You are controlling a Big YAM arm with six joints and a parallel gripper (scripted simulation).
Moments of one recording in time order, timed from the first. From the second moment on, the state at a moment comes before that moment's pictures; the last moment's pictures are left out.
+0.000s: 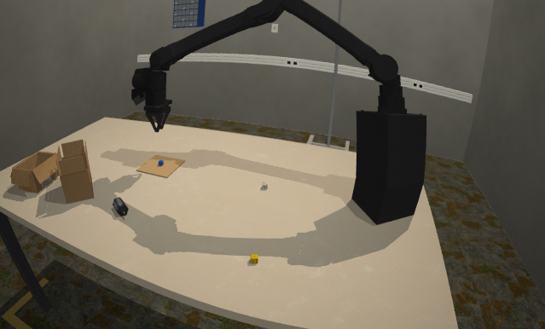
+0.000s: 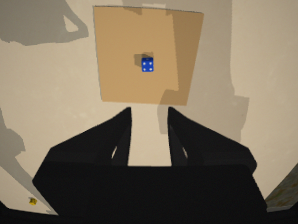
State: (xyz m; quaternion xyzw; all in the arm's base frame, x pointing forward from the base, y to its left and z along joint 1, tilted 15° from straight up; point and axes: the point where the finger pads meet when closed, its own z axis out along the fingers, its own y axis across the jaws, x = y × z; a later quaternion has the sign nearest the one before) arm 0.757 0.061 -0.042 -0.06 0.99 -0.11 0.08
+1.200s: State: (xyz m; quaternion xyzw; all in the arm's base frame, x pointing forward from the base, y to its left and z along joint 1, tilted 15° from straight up) arm 0.751 0.070 0.000 -0.06 0.99 -0.11 0.07
